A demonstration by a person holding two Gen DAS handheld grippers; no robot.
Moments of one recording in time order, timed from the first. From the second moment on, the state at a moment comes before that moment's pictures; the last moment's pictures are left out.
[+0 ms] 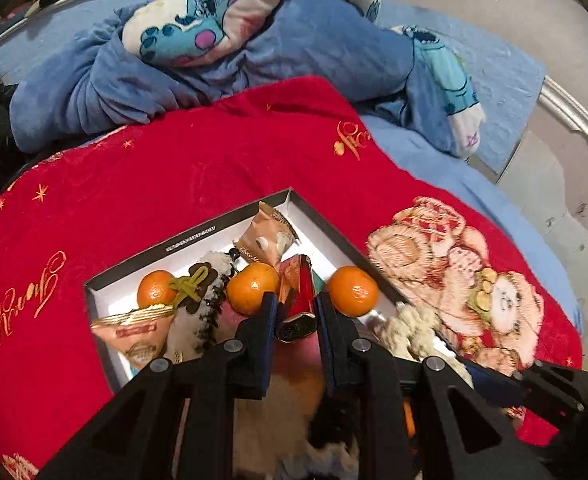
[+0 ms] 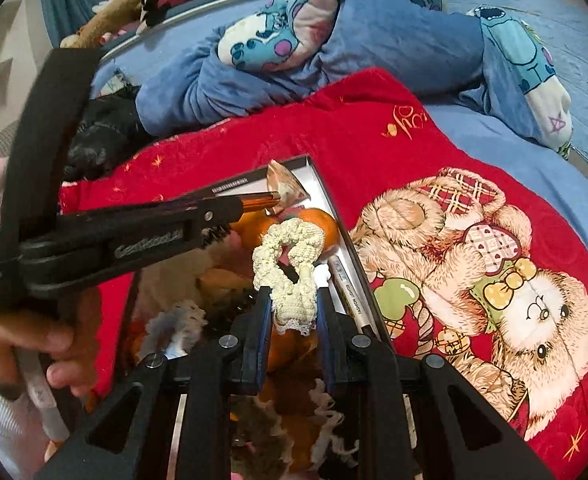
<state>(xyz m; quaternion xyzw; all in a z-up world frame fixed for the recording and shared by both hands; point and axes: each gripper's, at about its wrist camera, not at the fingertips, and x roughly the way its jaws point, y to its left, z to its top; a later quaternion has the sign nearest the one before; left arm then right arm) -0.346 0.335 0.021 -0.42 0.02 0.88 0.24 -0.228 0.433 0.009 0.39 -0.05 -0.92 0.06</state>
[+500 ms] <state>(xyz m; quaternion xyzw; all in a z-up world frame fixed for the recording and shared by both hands) -0.366 0.343 0.003 -0.44 0.00 0.87 0.23 -0.233 0.441 -0.009 0.39 -0.06 -0.92 0.05</state>
